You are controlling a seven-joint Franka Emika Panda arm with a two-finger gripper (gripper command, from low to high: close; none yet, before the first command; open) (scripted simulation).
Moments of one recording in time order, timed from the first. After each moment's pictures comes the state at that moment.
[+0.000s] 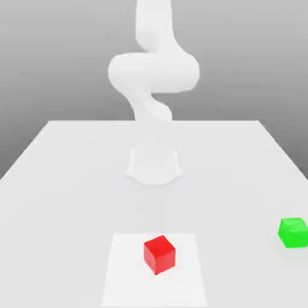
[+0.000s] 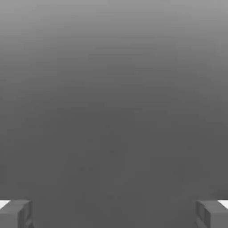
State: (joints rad) arm -0.05 -0.72 0.05 -2.34 -0.01 2.35 0.91
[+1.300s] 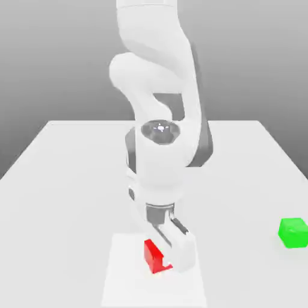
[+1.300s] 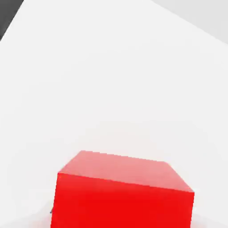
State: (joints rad) arm -0.19 0.22 0.18 -2.72 -0.17 2.93 1.99
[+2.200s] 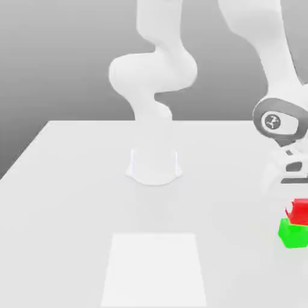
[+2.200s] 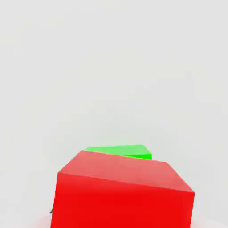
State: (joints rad) arm 0.37 0.27 0.41 -2.52 -0.29 2.76 1.80
